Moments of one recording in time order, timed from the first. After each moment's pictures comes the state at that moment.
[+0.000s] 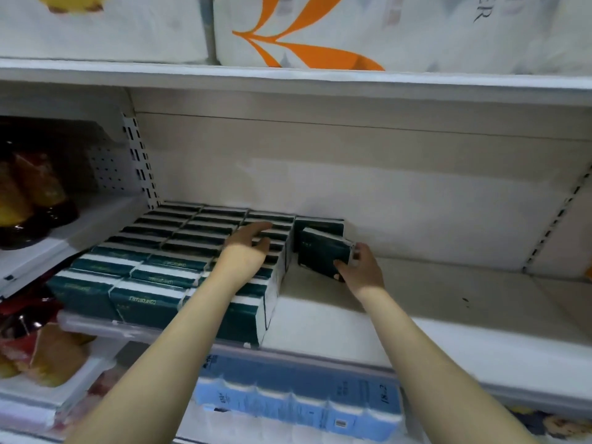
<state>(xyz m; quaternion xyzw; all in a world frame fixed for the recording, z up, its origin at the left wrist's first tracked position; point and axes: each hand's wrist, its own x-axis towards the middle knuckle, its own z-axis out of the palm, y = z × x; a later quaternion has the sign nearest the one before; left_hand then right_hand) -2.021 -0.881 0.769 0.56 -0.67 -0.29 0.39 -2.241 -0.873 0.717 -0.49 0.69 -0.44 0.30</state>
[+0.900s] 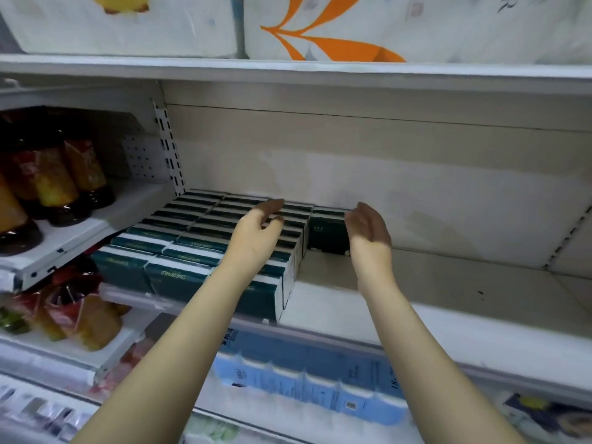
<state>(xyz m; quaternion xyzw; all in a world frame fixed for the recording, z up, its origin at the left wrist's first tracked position) -2.018 -0.833 0.795 0.53 -0.61 -0.33 0.49 -2.190 -0.831 0.772 -0.41 0.53 -0.66 0.35</state>
